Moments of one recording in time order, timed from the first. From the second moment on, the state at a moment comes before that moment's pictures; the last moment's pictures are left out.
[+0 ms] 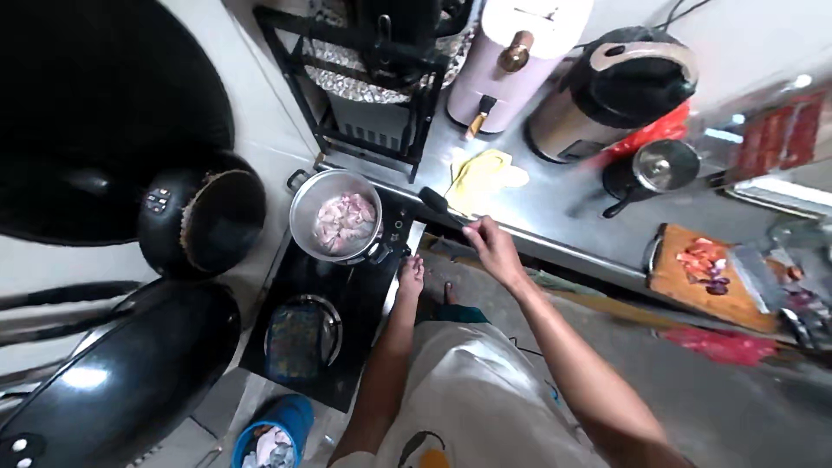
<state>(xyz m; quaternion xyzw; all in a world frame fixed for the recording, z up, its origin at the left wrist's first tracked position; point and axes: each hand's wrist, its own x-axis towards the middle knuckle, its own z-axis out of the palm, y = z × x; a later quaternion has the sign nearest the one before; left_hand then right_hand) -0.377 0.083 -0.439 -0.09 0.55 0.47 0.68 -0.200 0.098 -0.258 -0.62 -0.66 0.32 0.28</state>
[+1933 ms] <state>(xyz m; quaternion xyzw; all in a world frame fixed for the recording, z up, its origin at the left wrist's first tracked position) 0.360 -0.060 -0.319 0.88 0.00 -0.21 0.42 0.611 -0.501 -0.002 -0.99 0.00 -0.07 0.11</state>
